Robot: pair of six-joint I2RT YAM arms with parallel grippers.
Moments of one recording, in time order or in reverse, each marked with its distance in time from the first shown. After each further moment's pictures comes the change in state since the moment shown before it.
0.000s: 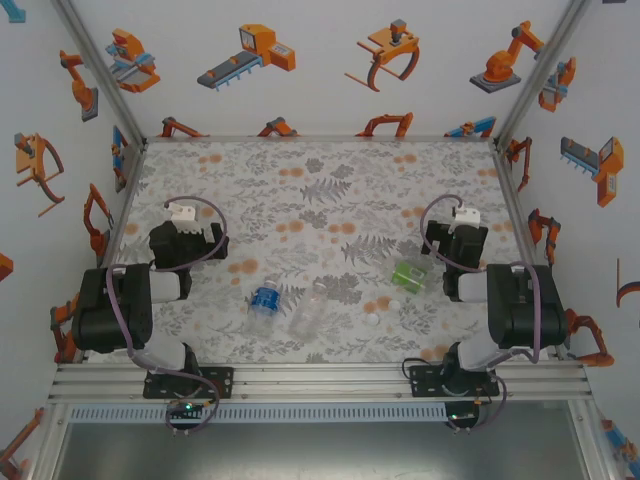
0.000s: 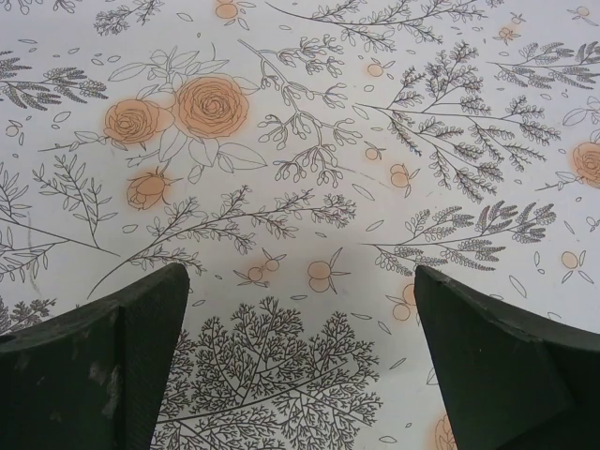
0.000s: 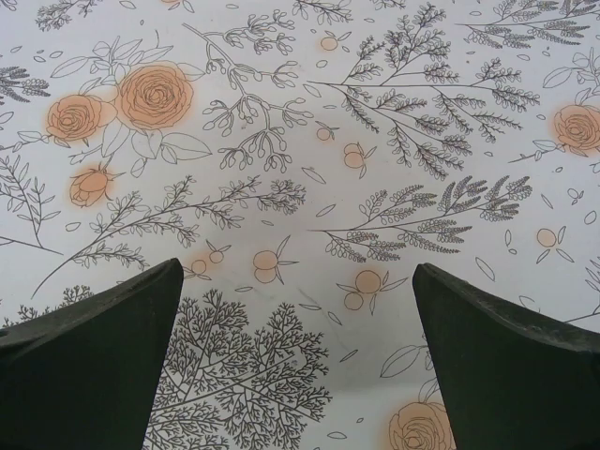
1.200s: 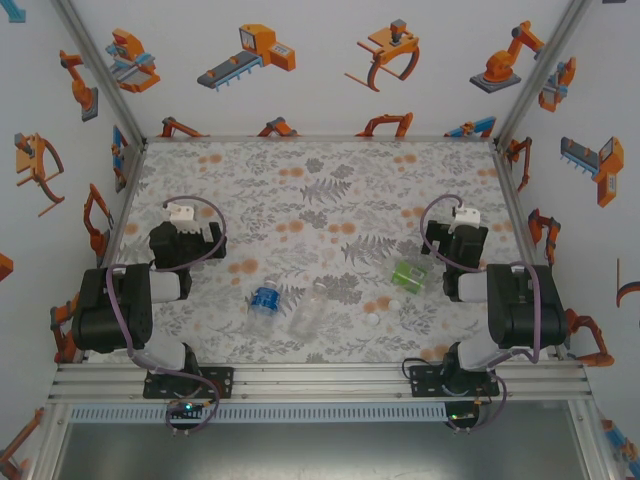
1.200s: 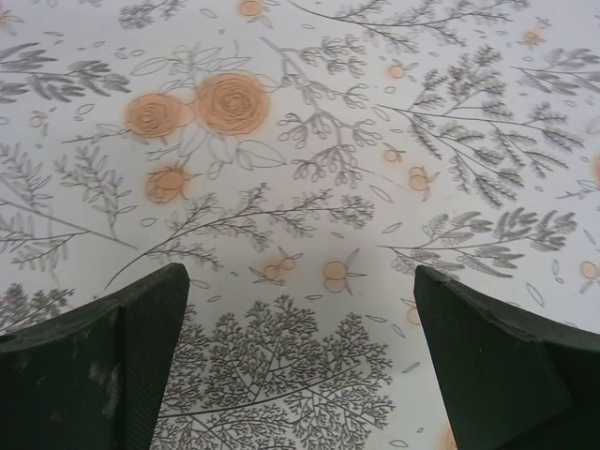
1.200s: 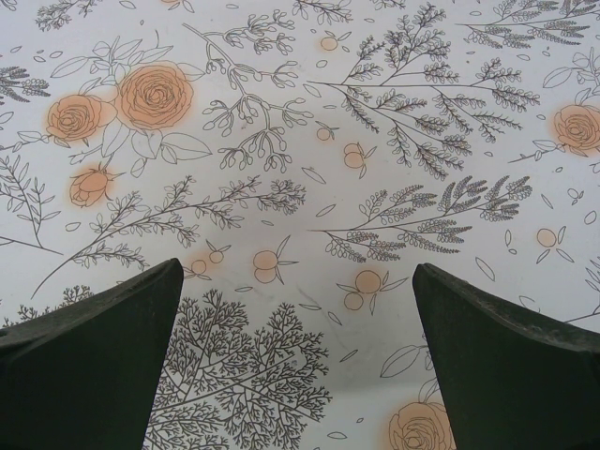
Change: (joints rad) left arm 0.000 0.000 0.000 -0.001 -0.055 -0.011; right arm 0.000 0.000 0.000 0.000 0.000 0.000
